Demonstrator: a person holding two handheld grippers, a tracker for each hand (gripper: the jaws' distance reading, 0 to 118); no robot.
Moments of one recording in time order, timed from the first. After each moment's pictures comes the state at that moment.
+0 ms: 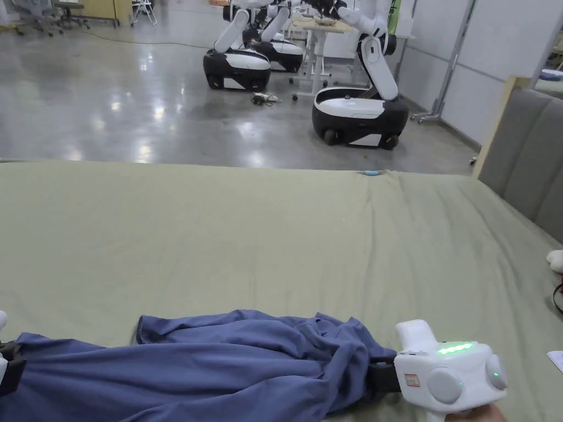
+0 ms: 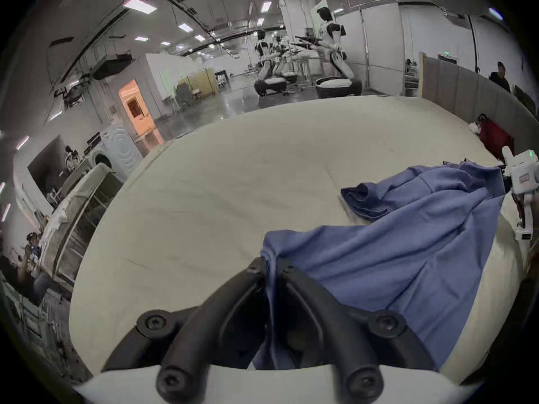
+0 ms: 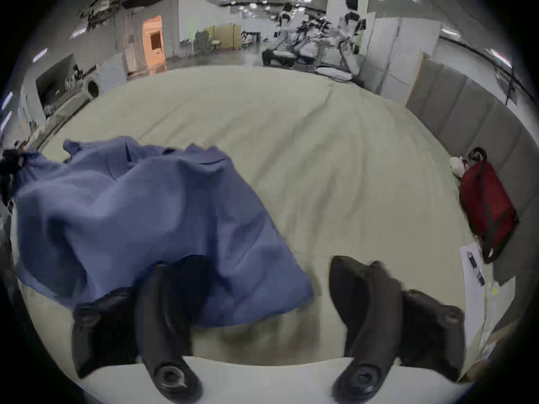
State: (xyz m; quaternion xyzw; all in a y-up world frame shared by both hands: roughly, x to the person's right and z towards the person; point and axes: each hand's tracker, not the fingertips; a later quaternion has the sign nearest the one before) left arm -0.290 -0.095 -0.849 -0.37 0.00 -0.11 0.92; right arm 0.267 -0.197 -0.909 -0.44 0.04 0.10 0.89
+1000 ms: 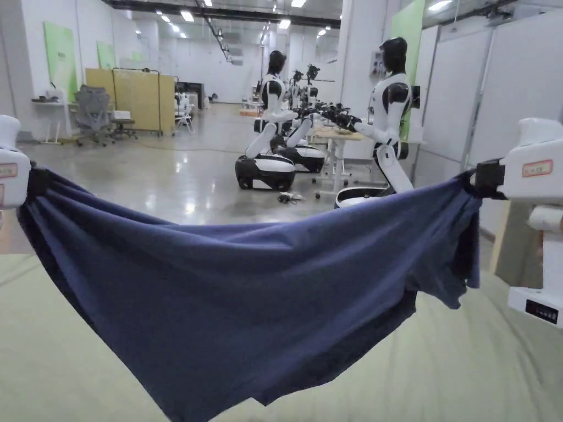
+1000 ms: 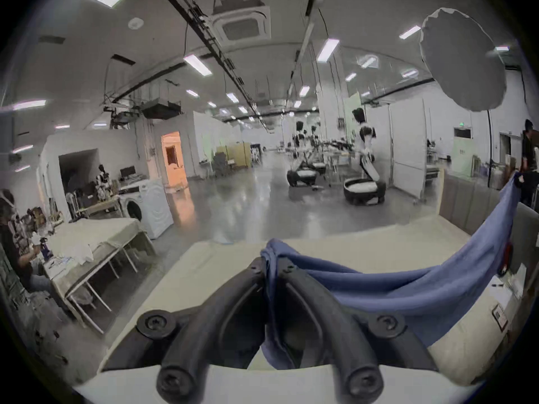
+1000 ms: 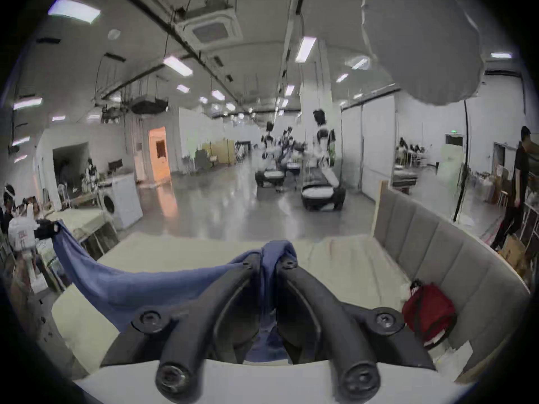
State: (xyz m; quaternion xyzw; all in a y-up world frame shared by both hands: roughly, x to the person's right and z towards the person) left arm -0.354 0.222 -0.888 -0.12 0.06 -0.05 0.99; right arm 0.292 0.261 -0.881 -0.12 0.02 -0.02 0.99
